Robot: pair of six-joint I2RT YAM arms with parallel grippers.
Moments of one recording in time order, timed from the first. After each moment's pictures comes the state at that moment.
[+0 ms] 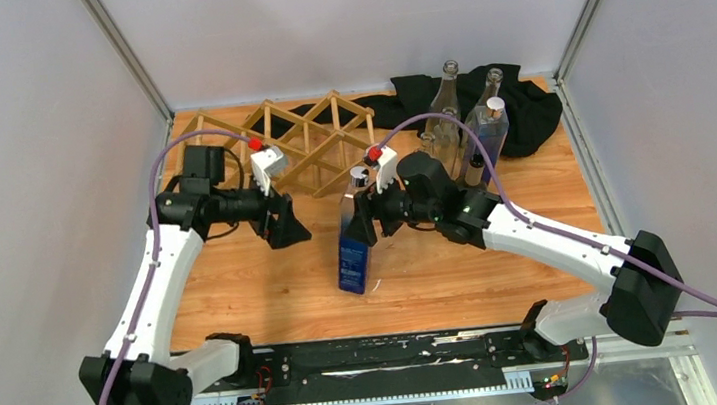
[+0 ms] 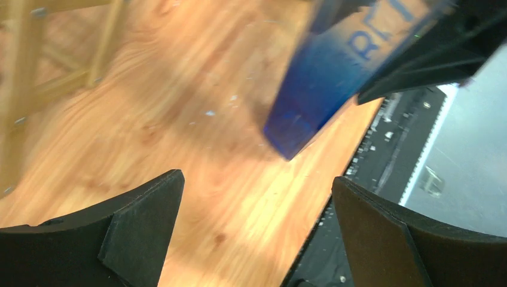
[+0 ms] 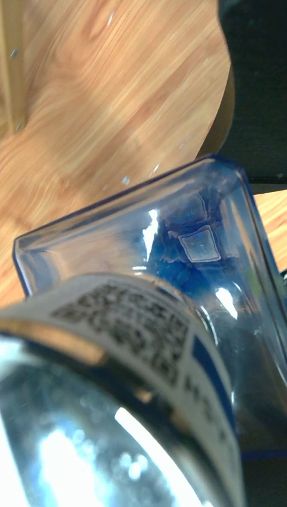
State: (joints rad) left arm -0.16 1.14 1.15 -0.92 0.86 0.41; right arm 0.87 1.29 1.01 -0.15 -0.25 0.33
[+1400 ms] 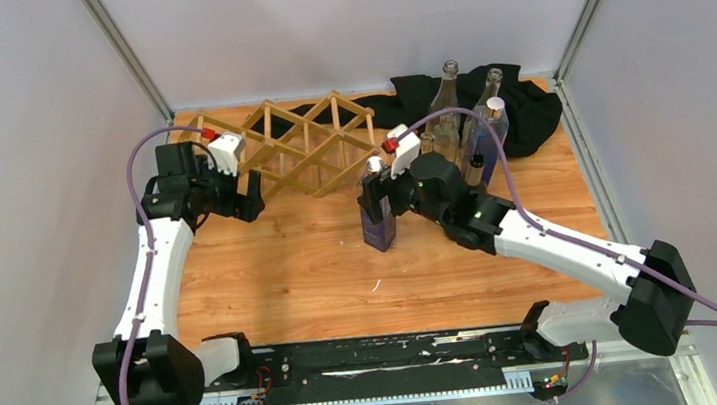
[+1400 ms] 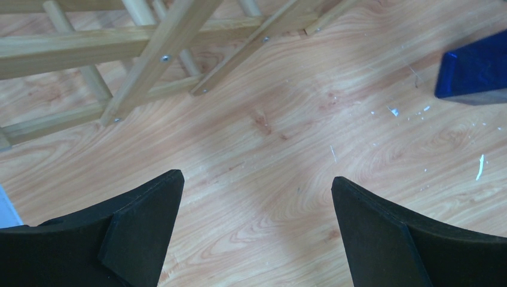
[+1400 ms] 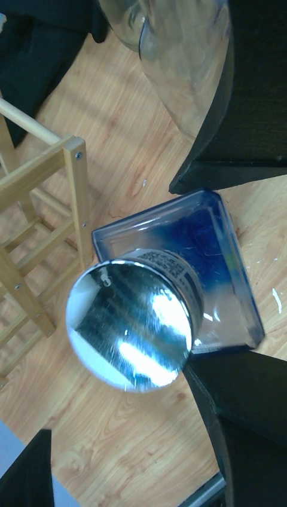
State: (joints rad) left arm 0.06 1.19 1.09 -0.70 0.39 0.33; right arm 0.87 1.23 0.96 -0.04 0.16 0.17
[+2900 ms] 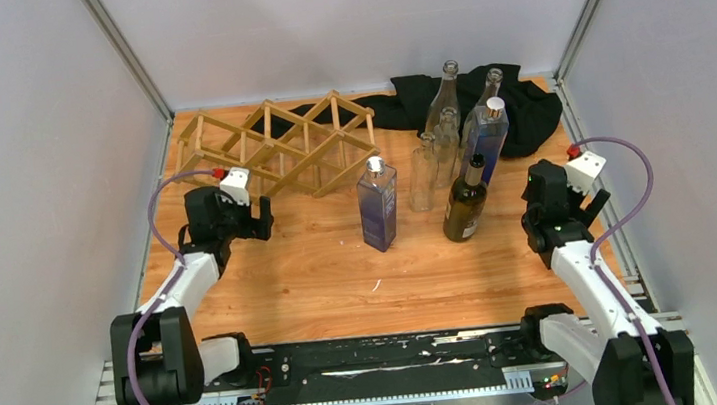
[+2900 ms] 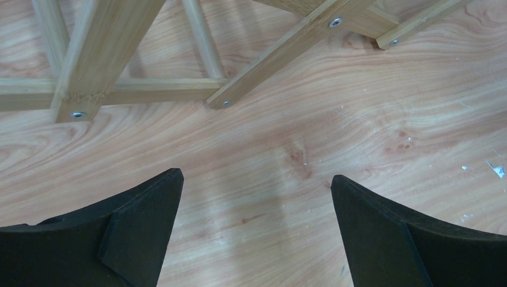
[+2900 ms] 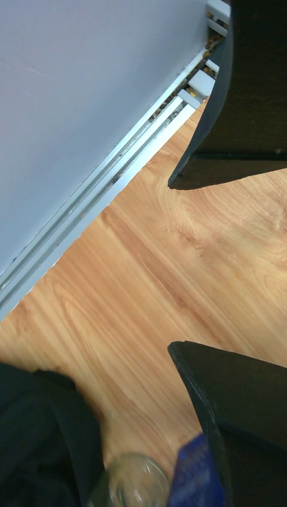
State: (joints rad) left arm 0.06 1.20 0.54 0.07 0.31 0.23; right arm 0.05 0.89 0.54 -0.18 0.79 0.33
